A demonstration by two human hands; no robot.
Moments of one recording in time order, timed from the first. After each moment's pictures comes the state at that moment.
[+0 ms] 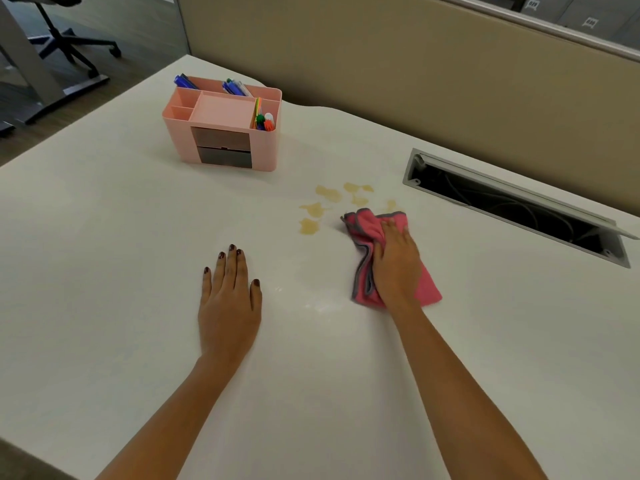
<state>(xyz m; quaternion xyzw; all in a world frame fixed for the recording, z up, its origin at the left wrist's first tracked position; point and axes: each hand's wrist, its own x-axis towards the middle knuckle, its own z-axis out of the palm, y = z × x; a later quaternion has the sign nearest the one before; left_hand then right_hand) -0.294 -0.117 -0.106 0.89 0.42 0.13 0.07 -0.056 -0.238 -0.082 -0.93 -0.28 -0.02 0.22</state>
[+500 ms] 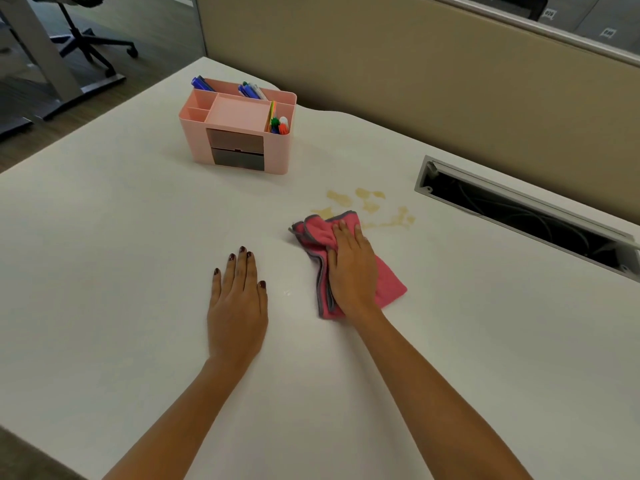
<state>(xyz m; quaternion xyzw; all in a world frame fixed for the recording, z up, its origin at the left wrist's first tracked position) -0.292 -0.119 -0.104 0.89 0.42 0.14 0.07 -0.110 -0.184 -0.086 -0.89 -0.41 0.01 0.21</state>
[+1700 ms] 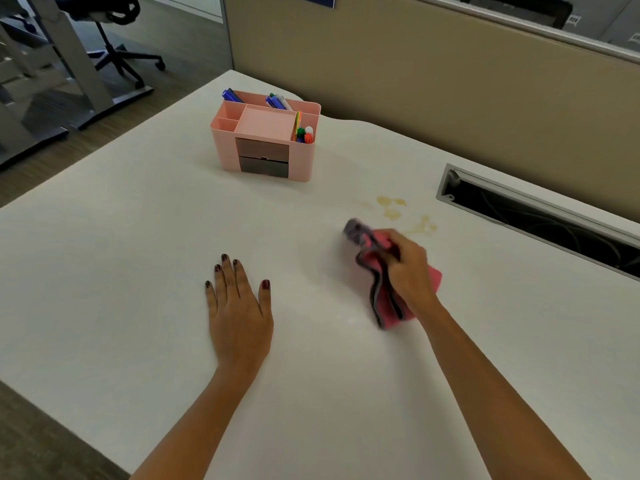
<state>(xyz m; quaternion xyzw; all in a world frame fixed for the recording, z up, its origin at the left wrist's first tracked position) -0.313 -0.111 -0.103 0.83 0.53 0.15 0.09 -0.082 -0.214 -0.040 -0.77 -0.37 0.16 0.49</state>
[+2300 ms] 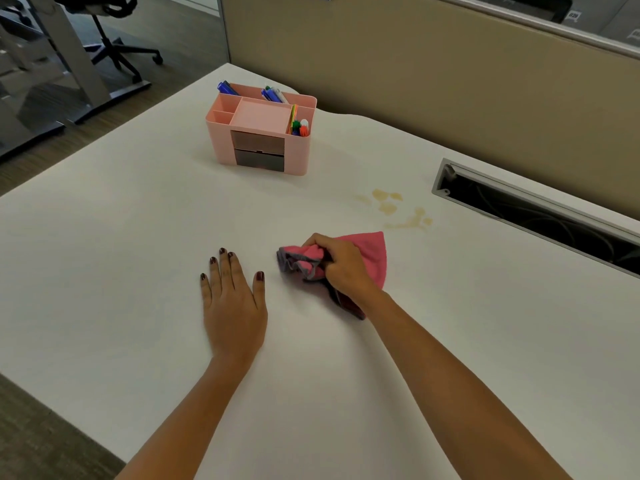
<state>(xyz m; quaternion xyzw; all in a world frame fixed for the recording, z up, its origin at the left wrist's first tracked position) -0.311 -0.111 -0.103 0.83 0.53 0.15 0.08 -0.131 -0.167 -0.054 -0.74 -0.48 0.28 0.39</state>
